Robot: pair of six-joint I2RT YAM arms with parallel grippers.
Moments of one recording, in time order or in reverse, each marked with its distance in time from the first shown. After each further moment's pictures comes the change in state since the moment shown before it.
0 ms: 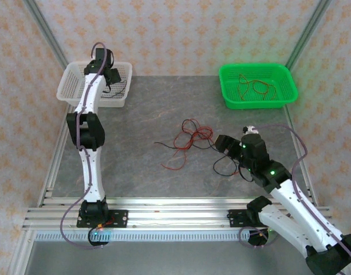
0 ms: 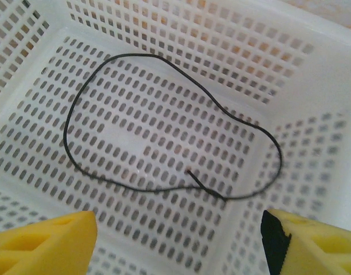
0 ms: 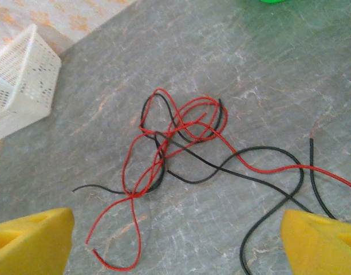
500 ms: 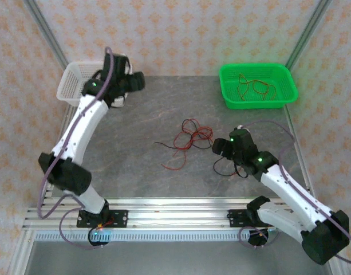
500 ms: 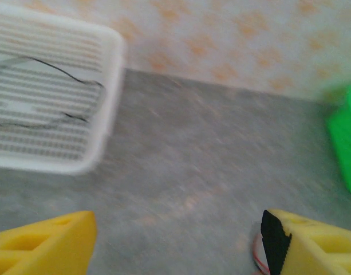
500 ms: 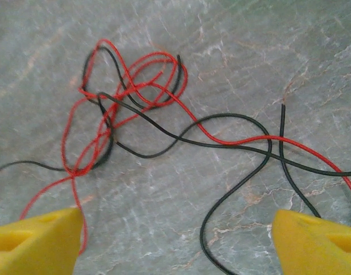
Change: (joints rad) left arm -0.342 -0.763 -0.659 0.122 0.101 -0.042; right arm 0.005 0.233 0.028 -0.047 0.009 -0.064
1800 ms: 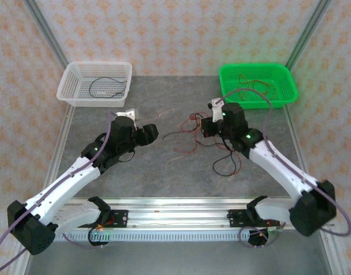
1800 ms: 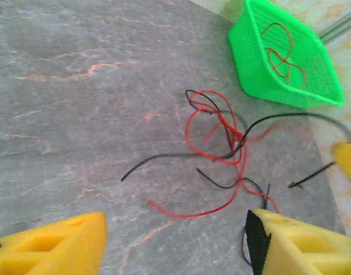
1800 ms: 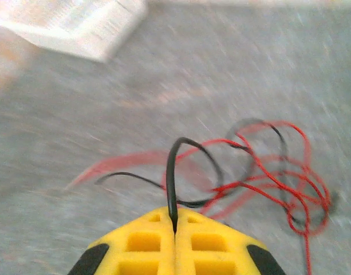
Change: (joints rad) left arm -0.288 -0.574 -0.834 0.367 0.085 -0.336; right arm 0.000 0.227 0.256 0.325 -0.309 -0.485
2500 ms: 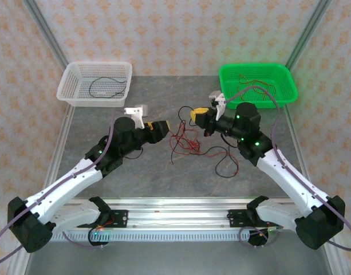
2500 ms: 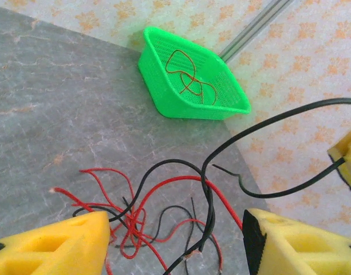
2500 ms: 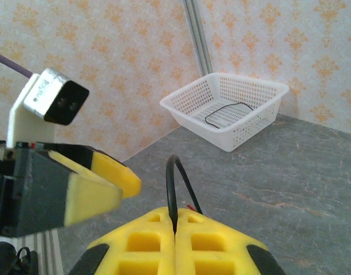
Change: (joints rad) left arm -0.082 0.023 -0.027 0.303 0.060 0.073; right arm 0.000 -0.090 -0.017 0.303 -0.346 0.006
